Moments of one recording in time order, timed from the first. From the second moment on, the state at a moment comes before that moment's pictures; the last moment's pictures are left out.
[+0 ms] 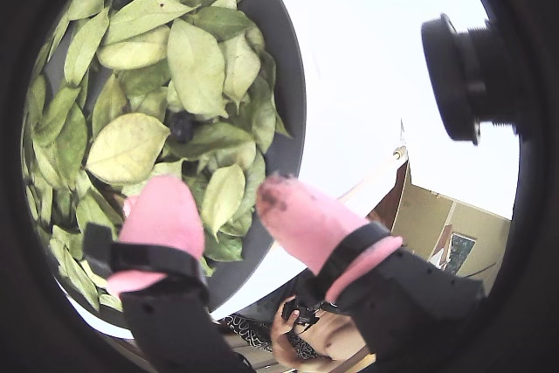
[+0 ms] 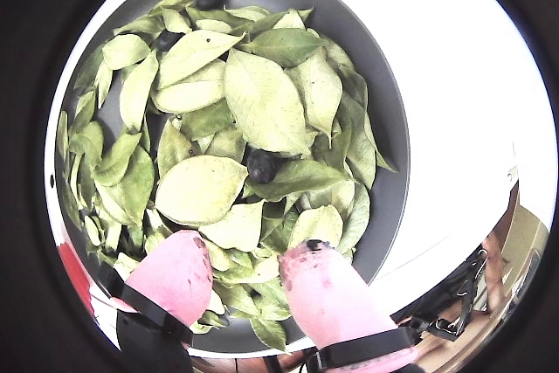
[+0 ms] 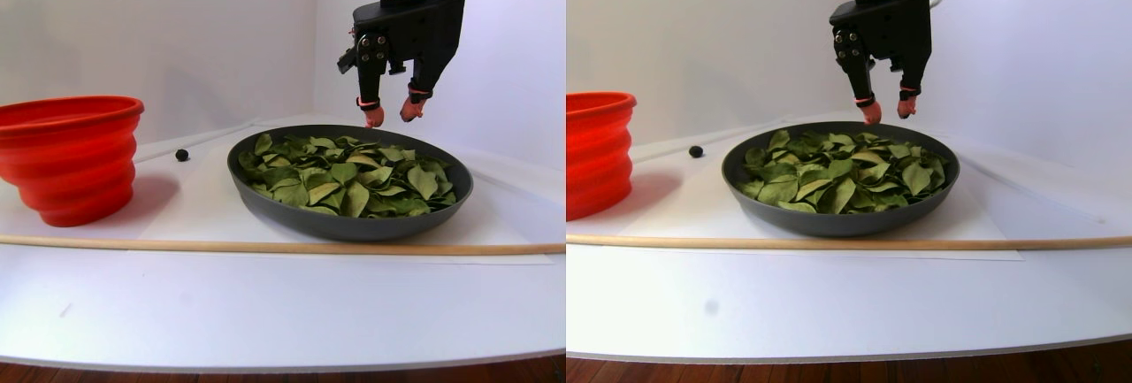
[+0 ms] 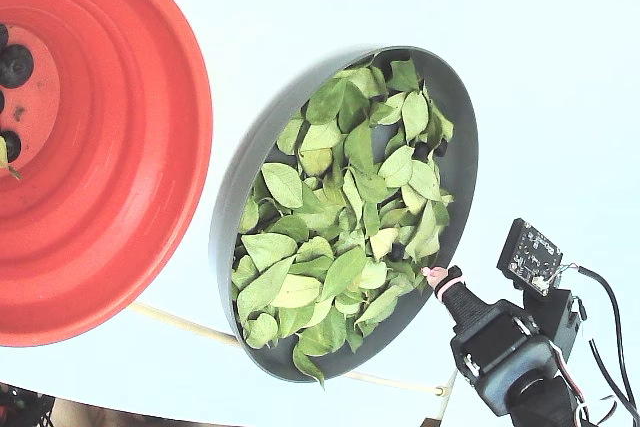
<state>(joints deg) 26.4 98.1 125.5 -1.1 -100.5</state>
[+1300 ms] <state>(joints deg) 27.2 83.1 116.1 -5.5 -101.5</state>
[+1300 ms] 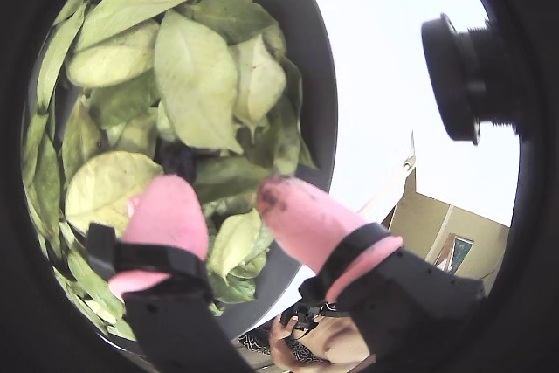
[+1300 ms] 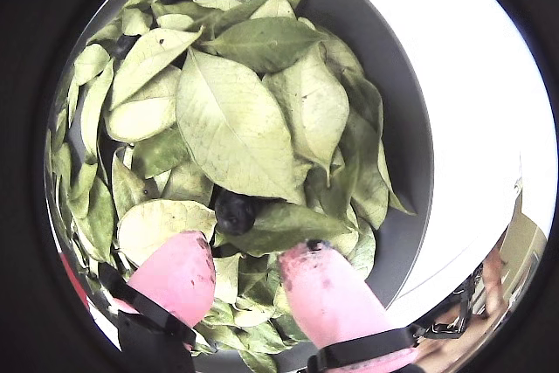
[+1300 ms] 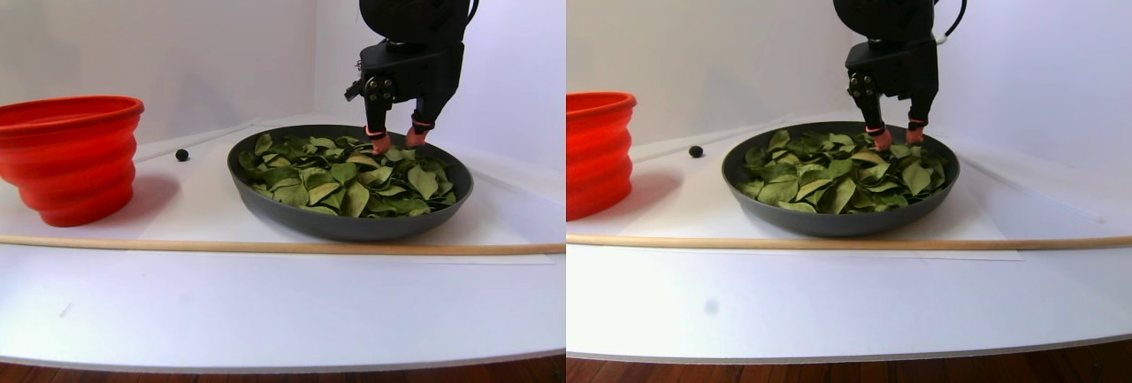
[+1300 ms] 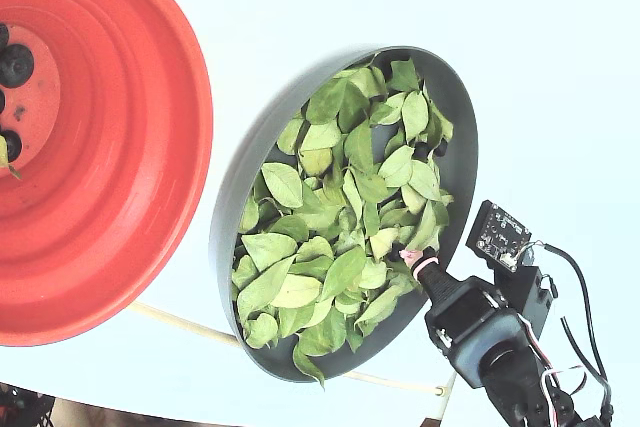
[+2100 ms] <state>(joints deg) 25.7 80.1 114.3 -6.5 -100.5</state>
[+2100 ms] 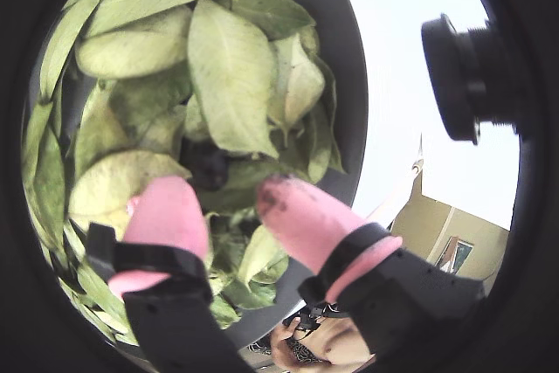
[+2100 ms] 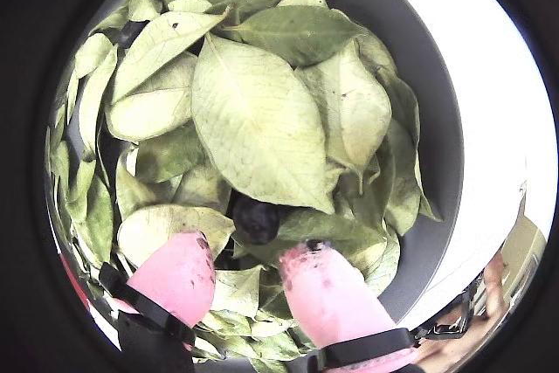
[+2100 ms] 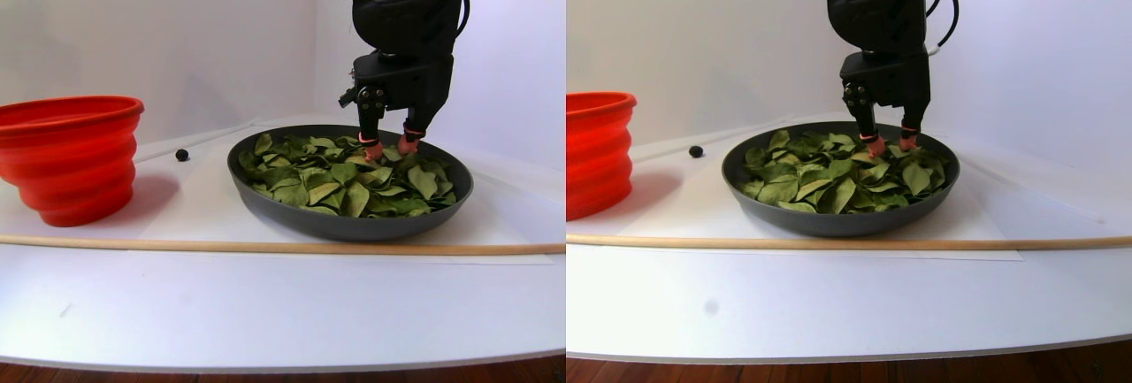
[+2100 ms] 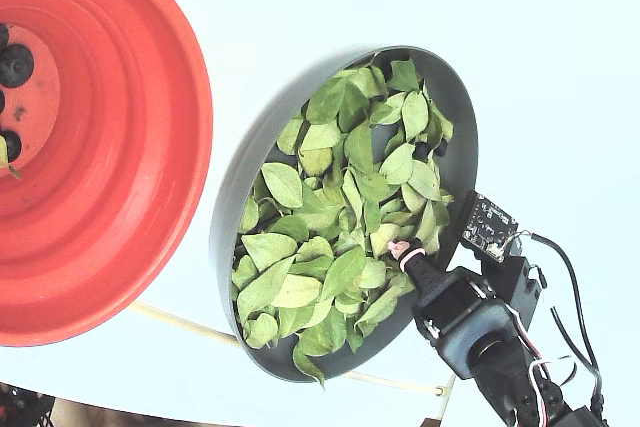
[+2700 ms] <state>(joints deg) 25.7 77.0 112.1 -7.2 -101.0</state>
